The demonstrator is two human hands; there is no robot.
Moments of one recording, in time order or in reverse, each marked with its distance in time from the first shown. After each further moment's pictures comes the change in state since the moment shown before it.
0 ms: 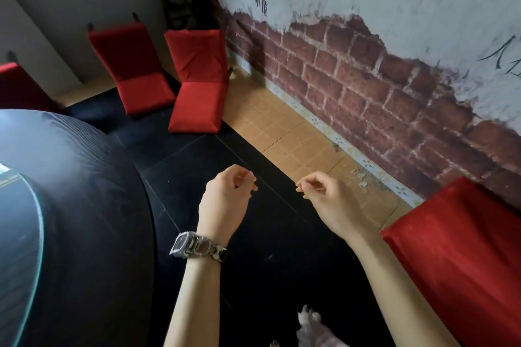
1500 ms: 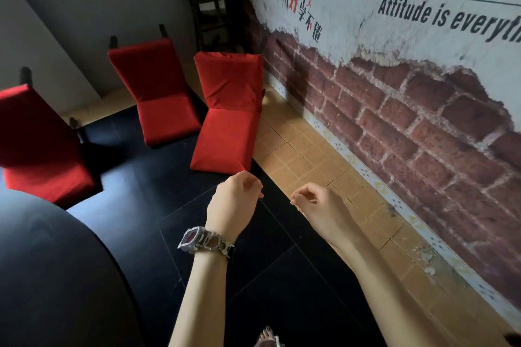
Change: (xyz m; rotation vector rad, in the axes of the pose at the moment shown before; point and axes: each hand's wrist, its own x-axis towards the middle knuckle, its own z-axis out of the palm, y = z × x) left_hand 0.457 -0.002 -0.107 0.079 -0.043 -0.121; right_hand 0.445 -0.129 0.136 -0.108 -0.142 0.042
